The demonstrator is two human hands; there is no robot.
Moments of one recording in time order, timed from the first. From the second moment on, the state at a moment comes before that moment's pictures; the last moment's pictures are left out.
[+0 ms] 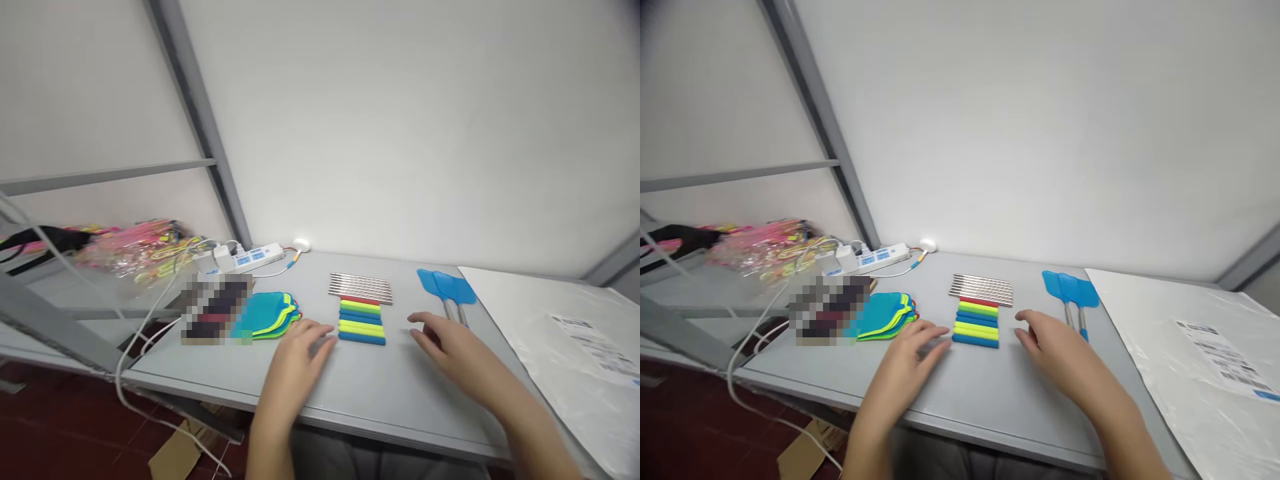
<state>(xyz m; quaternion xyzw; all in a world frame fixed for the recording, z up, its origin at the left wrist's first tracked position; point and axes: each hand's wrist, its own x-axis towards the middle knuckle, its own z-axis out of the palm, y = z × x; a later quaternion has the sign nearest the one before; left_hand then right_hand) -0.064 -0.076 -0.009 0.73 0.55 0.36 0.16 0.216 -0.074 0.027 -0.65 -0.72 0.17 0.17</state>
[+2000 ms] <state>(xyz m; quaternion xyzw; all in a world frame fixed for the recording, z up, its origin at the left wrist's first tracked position) 0.006 -0.111 0.011 0.57 0.41 0.54 0.47 0.153 -0.110 0.113 -0.17 -0.31 0.50 0.79</state>
